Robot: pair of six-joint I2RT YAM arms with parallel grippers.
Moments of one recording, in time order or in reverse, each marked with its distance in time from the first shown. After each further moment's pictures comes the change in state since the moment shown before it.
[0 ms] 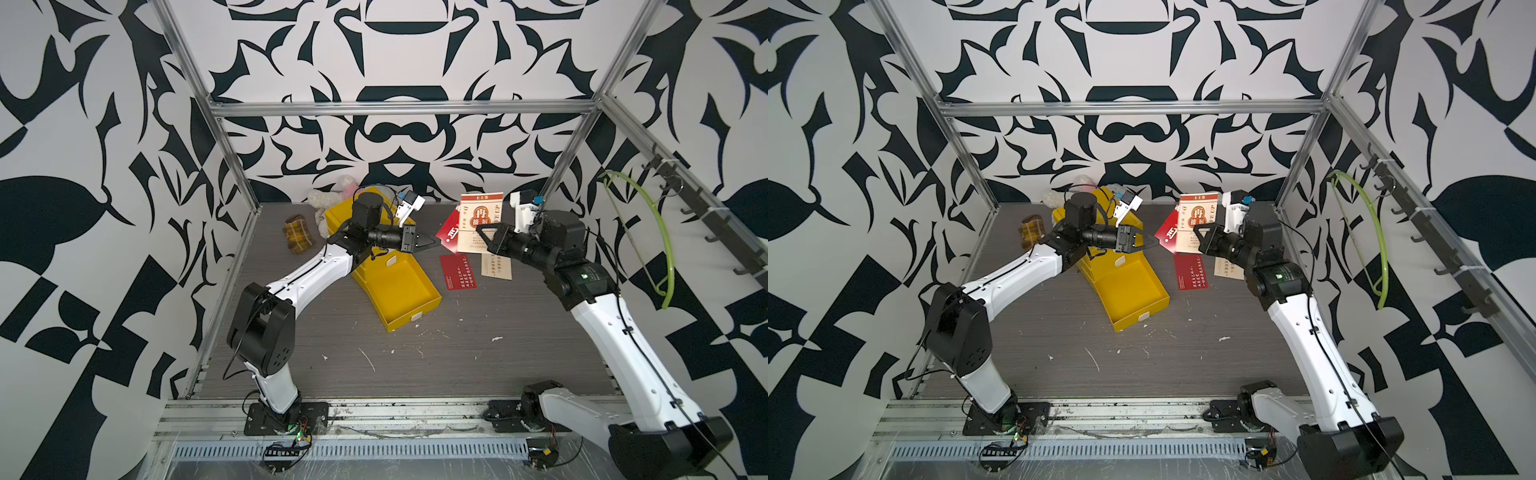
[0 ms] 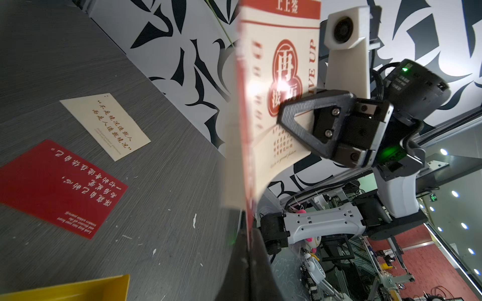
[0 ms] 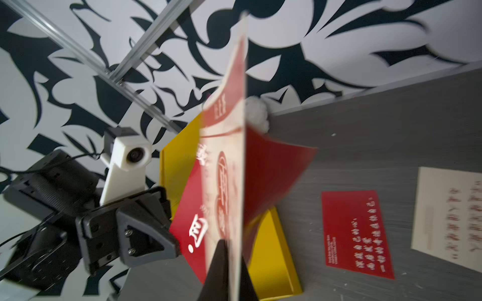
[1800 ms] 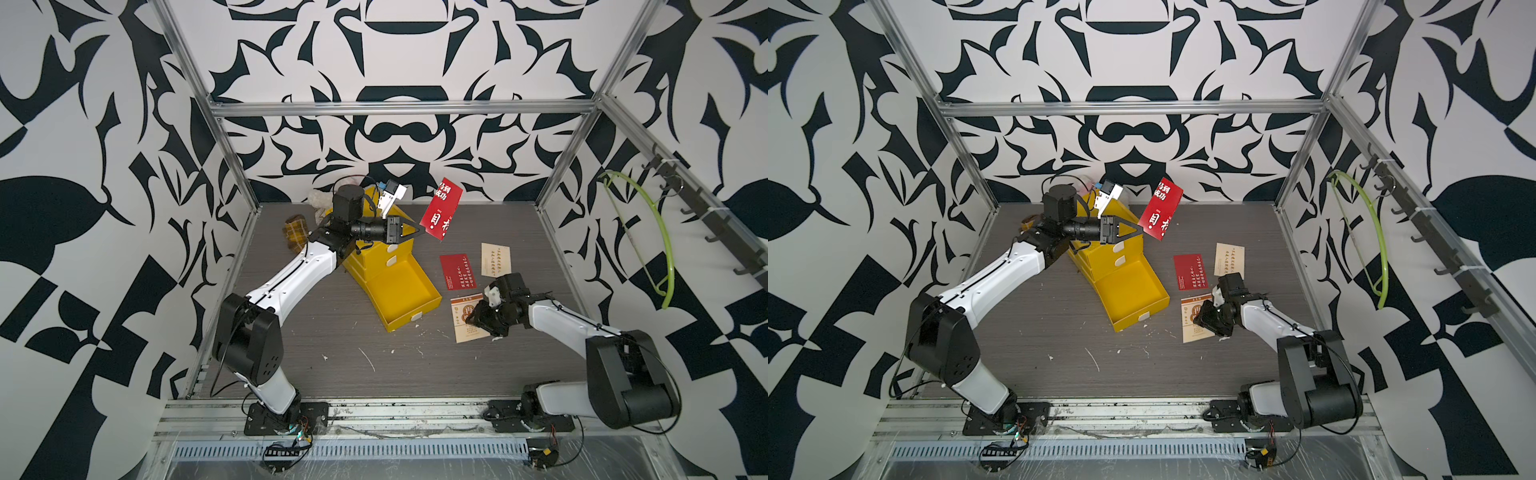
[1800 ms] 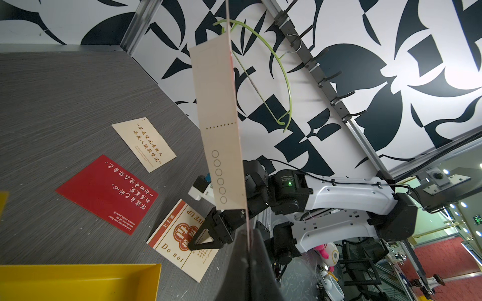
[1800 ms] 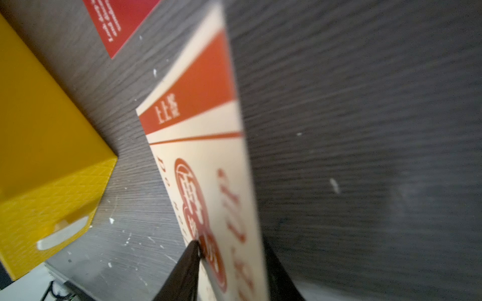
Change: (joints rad) left arm 0.062 -0.079 -0.001 -0.044 -0.032 0.042; right arm -0.030 0.277 -0.600 -0.029 -0.037 0.056
